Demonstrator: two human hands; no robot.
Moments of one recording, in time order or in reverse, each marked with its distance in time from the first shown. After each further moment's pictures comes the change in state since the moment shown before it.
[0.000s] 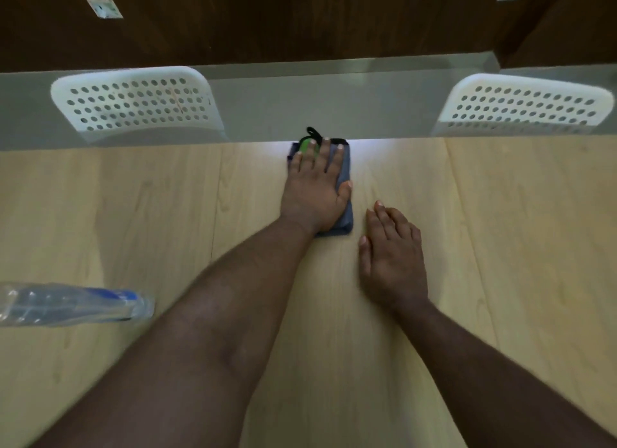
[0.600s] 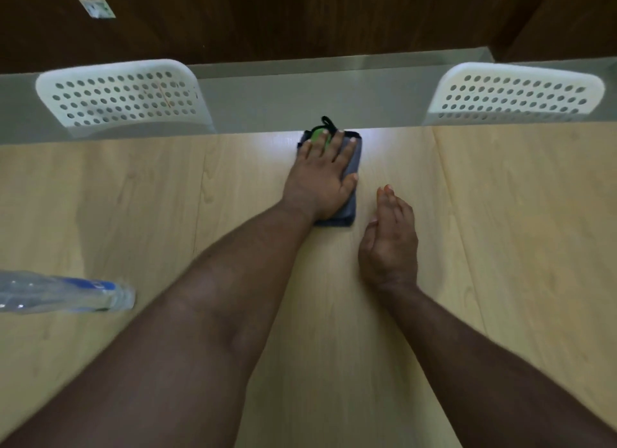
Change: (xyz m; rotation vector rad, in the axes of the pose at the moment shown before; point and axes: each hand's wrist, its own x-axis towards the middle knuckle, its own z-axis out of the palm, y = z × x) left_hand 0.013 0.027 -0.001 0.039 -0.046 0.128; right_hand 0.002 0.008 0.008 0.332 0.271 0.157
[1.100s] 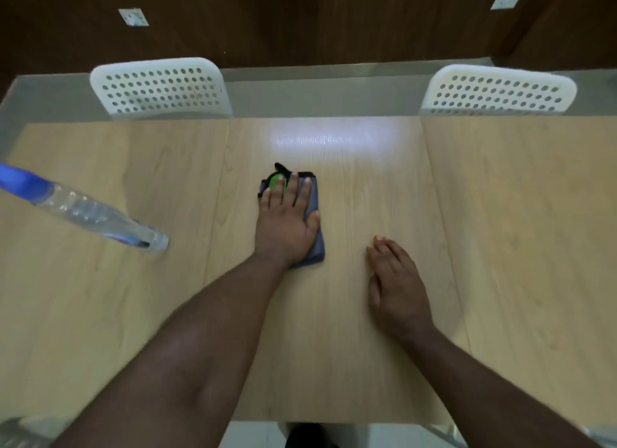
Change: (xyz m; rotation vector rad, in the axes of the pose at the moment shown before) left_hand -0.172 0.017 0.016 -0.042 0.013 -0.265; right_hand -0.134 0.038 -0.073 -0.160 -0.322 -0.211
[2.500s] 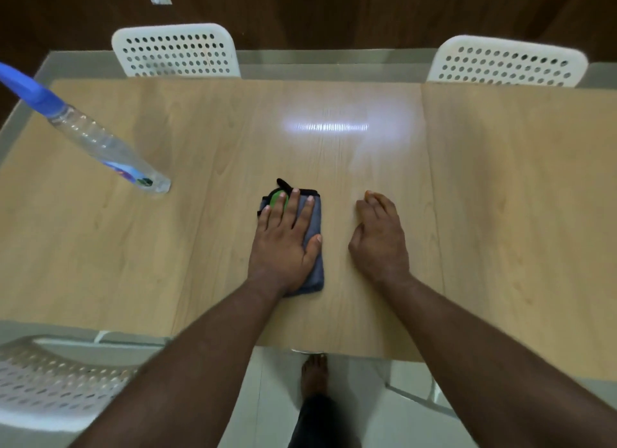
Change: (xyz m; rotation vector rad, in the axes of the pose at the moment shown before) left_hand -0.142 0.046 0.039 -0.008 0.012 -0.012; right_hand -0.009 -0.007 -0.003 0.056 0.048 0.046
